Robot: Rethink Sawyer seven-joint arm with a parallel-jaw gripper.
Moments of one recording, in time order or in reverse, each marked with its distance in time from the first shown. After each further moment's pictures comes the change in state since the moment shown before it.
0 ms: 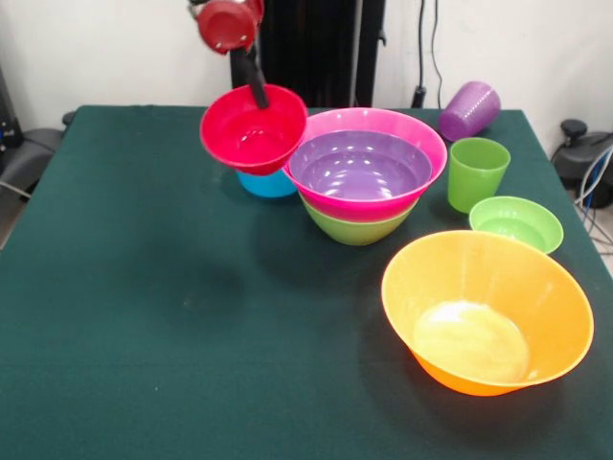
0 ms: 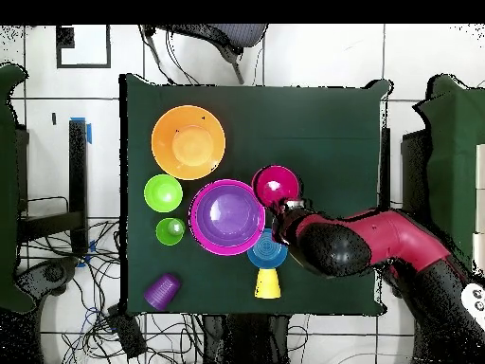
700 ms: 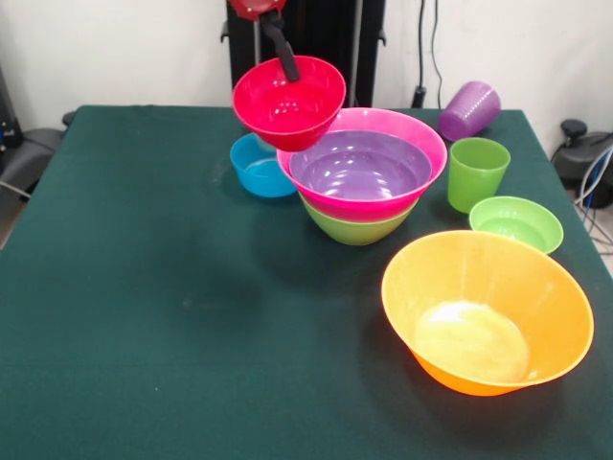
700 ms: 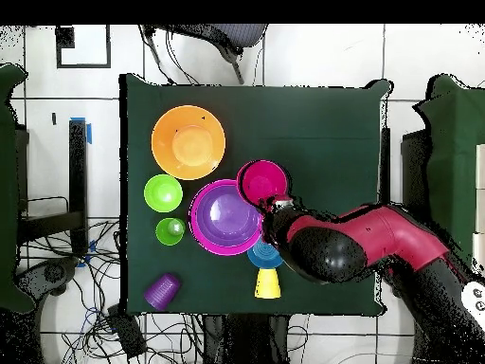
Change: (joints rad) arm -0.041 0.000 0.141 0.035 -0.005 0.010 0.000
